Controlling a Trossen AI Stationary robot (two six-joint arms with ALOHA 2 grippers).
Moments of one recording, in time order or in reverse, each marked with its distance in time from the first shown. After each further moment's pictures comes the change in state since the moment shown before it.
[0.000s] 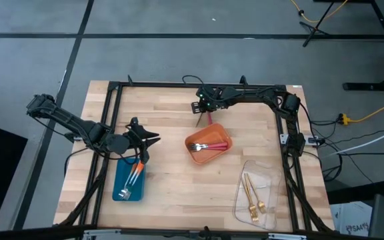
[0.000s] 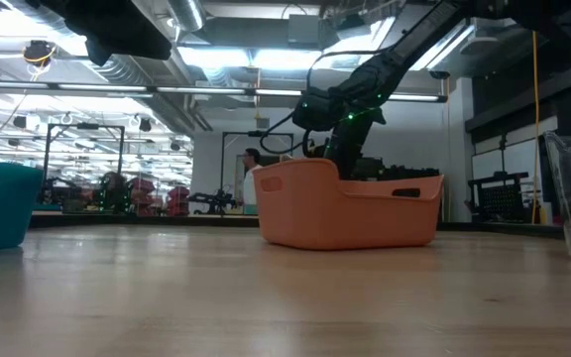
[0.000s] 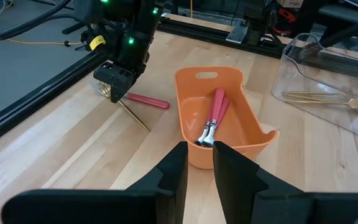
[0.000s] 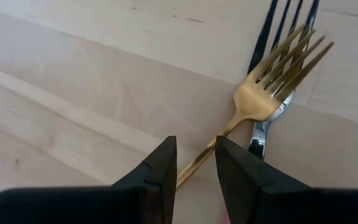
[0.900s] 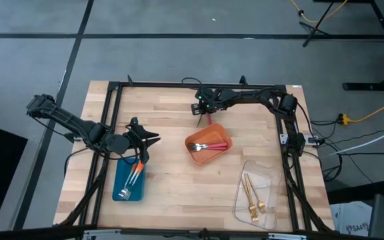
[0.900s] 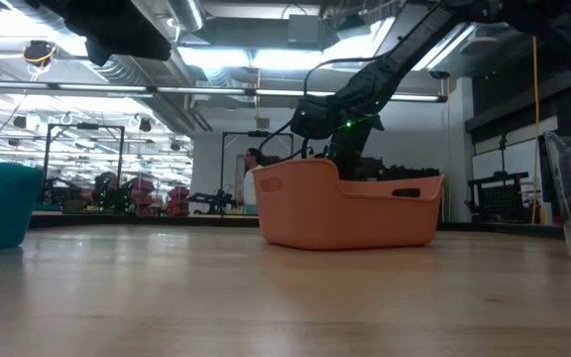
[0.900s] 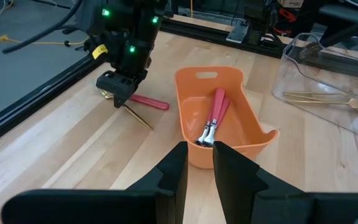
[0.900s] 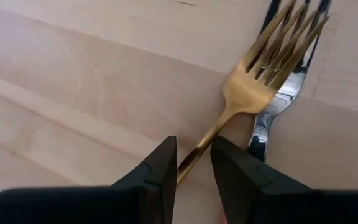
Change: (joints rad) left arm 0.000 0.000 0.000 -0.002 0.000 0.000; right arm 0.013 0.057 0.005 0.001 -0.007 0.017
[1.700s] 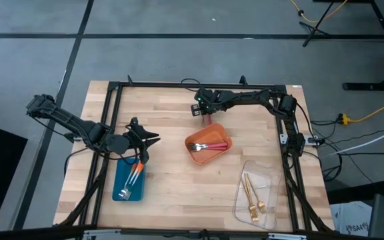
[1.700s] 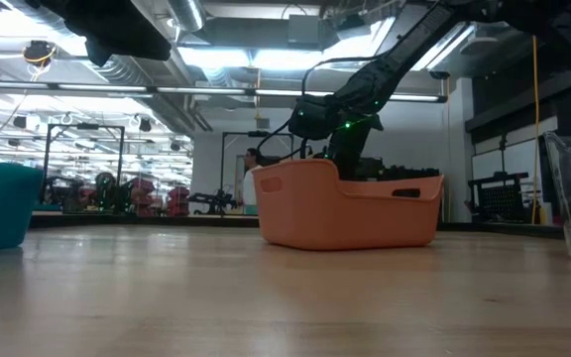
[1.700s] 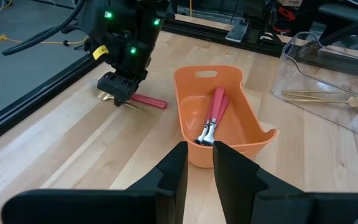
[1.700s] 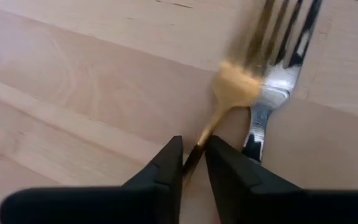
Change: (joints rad) left arm 0.000 0.000 0.000 -0.002 0.004 0.003; right arm 0.019 0.017 -0.004 -0.001 0.050 -0.003
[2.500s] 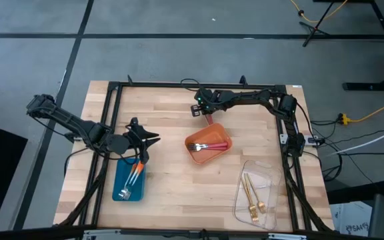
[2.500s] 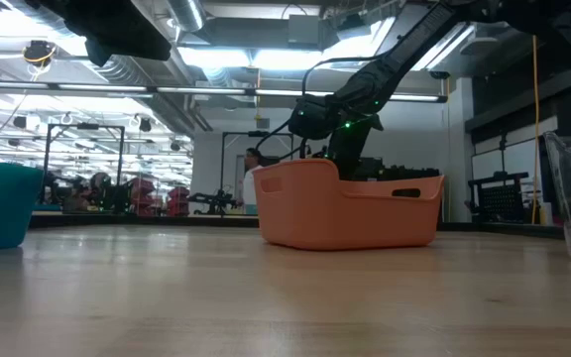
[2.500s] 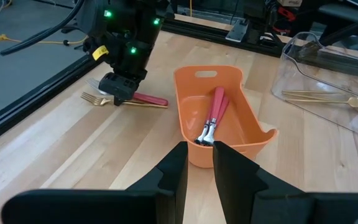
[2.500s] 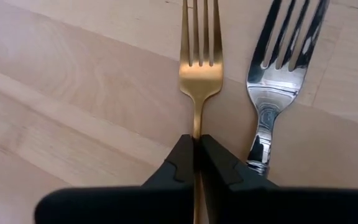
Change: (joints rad) left arm 0.000 0.000 0.000 0.000 0.000 -0.005; right arm 0.000 -0.016 0.000 0.010 -0.003 -0.051
